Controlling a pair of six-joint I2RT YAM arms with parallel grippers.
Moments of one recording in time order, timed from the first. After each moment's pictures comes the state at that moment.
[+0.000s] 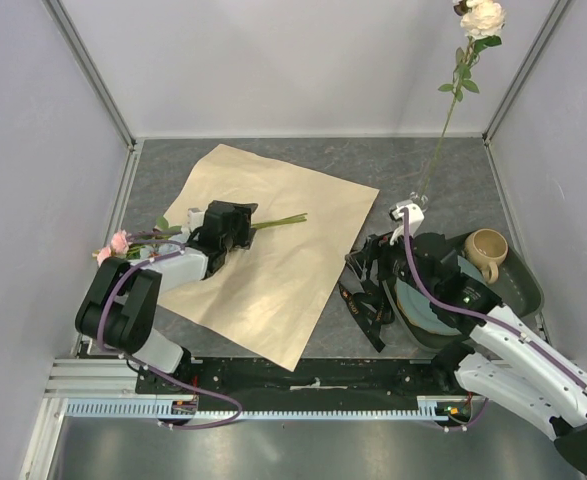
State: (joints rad) left arm -0.37 1.51 0.65 0.29 -0.18 -1.63; right arm 0.66 0.78 0.68 -0.23 0.02 0.37
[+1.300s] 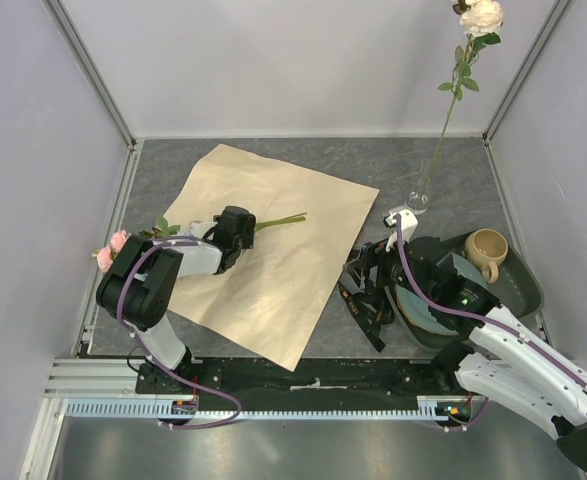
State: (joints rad) left arm -0.41 1.71 0.74 0.24 -0.39 -1.82; right arm 0.69 0.77 0.65 -0.27 0.00 0.35
